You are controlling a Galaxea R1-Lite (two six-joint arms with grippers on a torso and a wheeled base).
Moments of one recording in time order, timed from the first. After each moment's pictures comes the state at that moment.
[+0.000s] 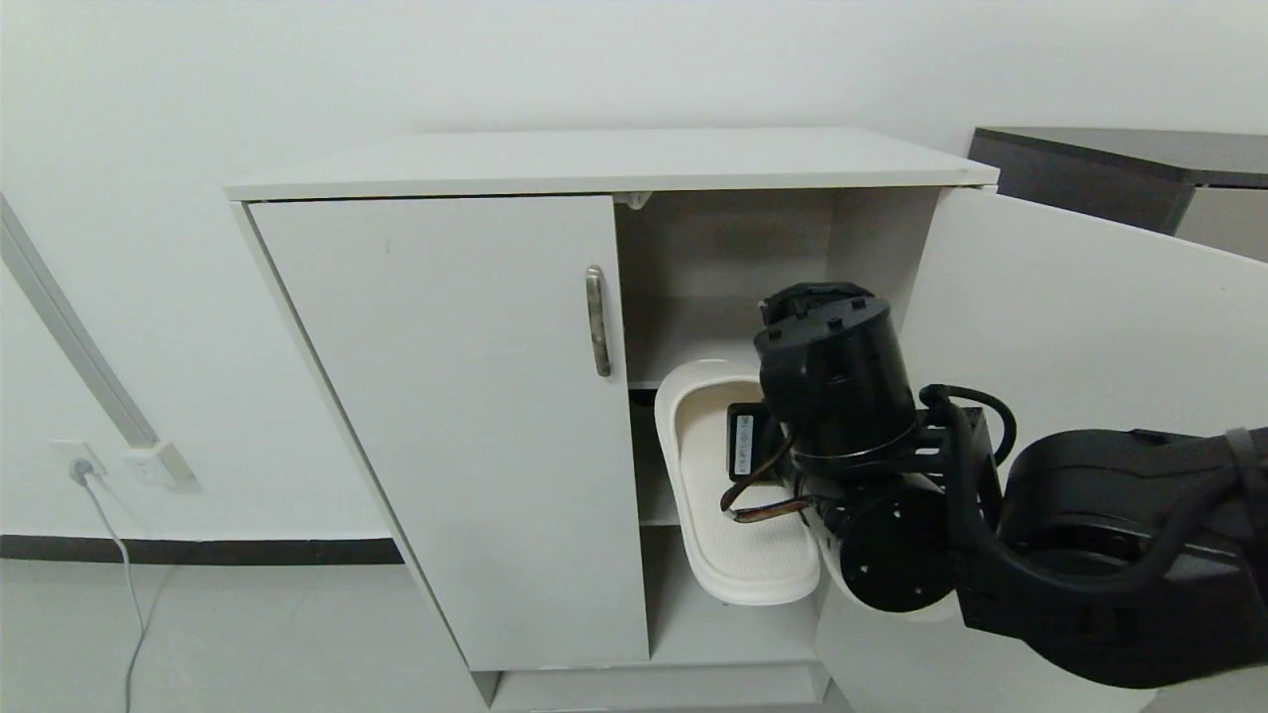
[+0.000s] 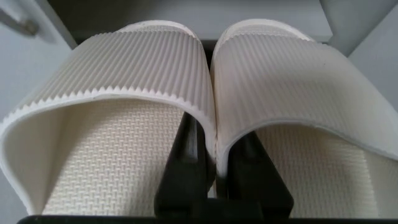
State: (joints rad) left arm 0.00 0.00 0.00 0.00 0.03 0.00; right arm 0.95 1.84 -1.21 -0.26 -0.83 0.35
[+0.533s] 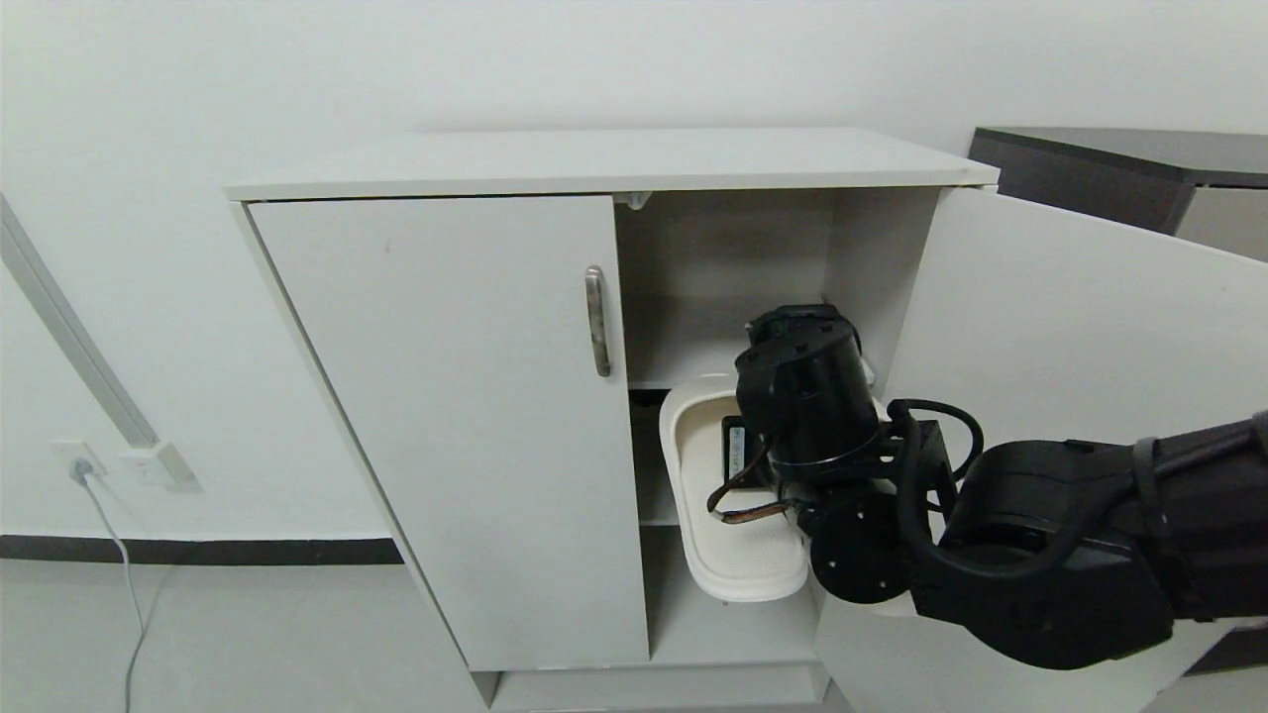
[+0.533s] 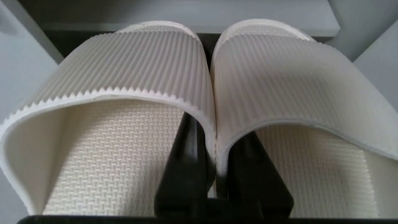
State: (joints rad) left arm 0.00 0.00 0.00 0.00 0.03 0.01; right arm 0.92 1.90 -1.21 -0.29 -0.83 0.34
